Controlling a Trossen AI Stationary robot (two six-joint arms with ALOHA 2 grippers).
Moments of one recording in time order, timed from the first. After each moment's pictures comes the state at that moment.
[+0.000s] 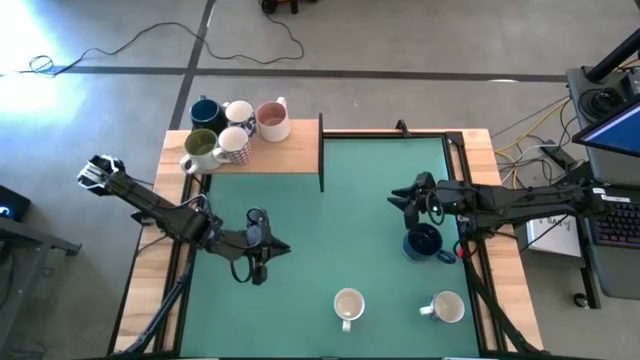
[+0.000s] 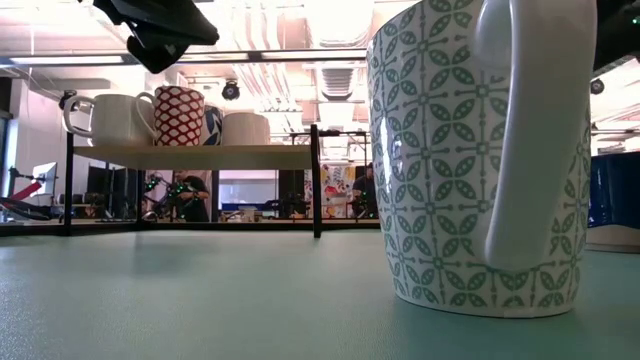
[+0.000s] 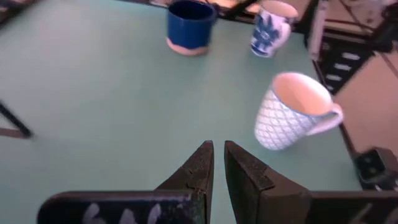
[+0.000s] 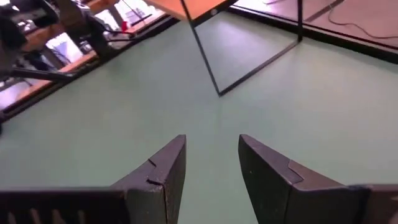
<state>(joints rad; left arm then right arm) -0.47 1.17 0.76 -0.13 -0.41 -0.43 -0.03 0.69 0.39 -0.12 0.26 0.51</state>
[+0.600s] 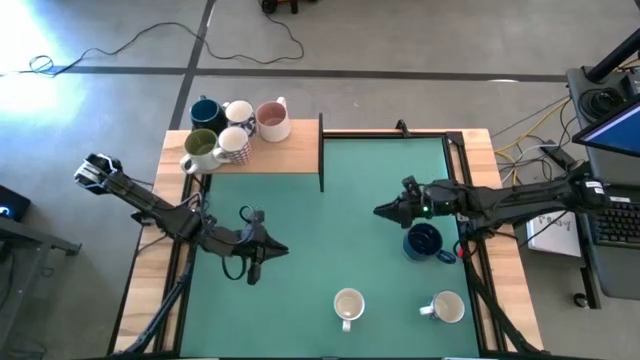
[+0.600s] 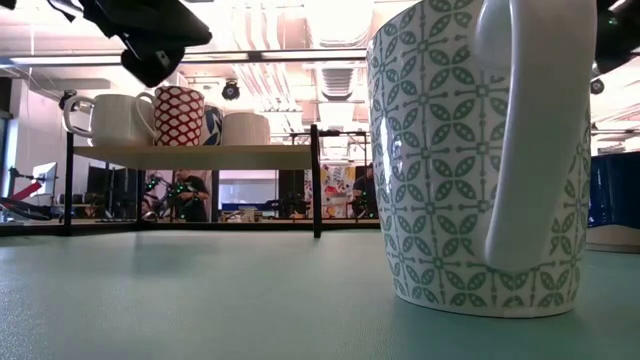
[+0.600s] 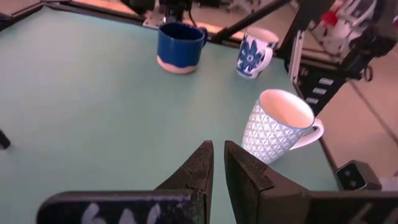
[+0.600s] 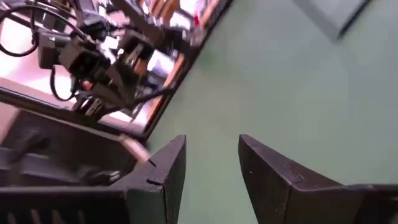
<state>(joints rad) -0.47 1.09 0.60 0.10 -0.40 -0.42 -0.03 0.89 0.40 0.23 -0.06 1.01</state>
